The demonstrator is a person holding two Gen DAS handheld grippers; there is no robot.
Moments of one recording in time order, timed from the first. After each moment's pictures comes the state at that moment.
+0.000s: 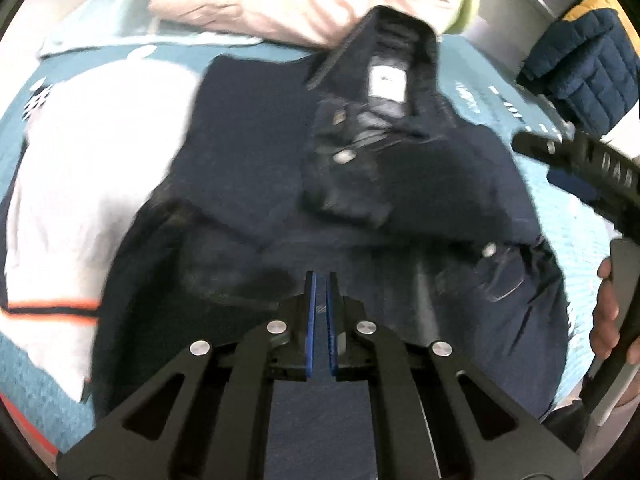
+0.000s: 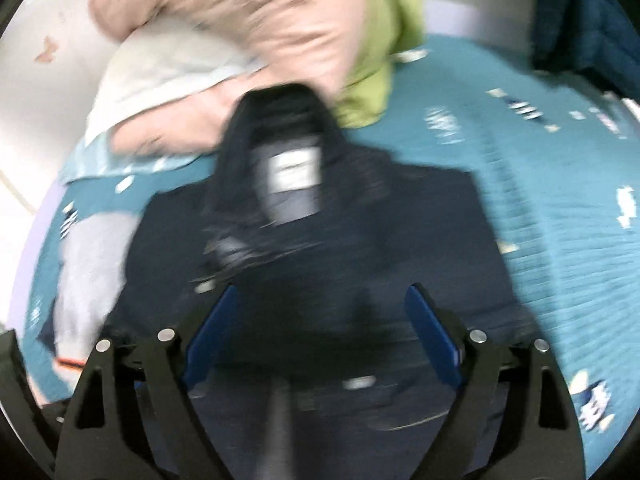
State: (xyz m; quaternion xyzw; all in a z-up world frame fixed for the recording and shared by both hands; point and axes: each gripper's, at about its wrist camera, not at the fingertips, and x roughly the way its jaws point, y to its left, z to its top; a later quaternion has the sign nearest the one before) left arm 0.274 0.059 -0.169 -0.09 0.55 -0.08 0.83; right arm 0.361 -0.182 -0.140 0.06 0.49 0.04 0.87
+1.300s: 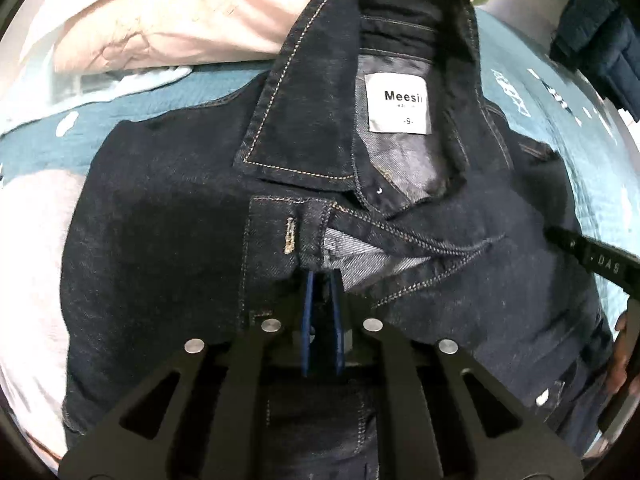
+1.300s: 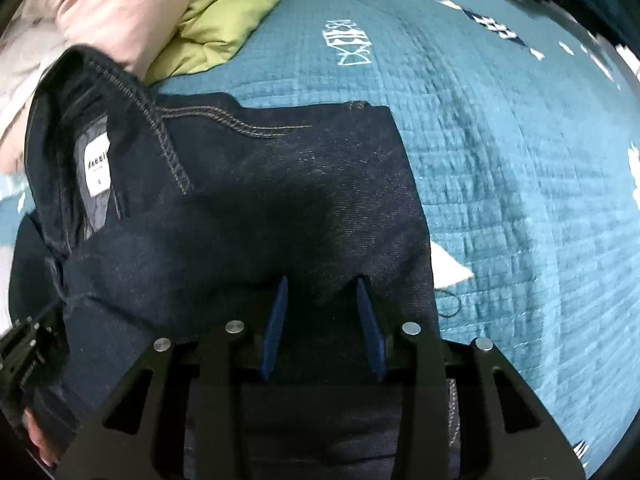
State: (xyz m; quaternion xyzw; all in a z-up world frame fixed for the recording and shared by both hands) left arm 0.408 0.007 -0.226 -0.01 0.57 -0.04 0.82; right arm 0.458 -0.271 -0.248 0.07 0.59 0.00 0.81
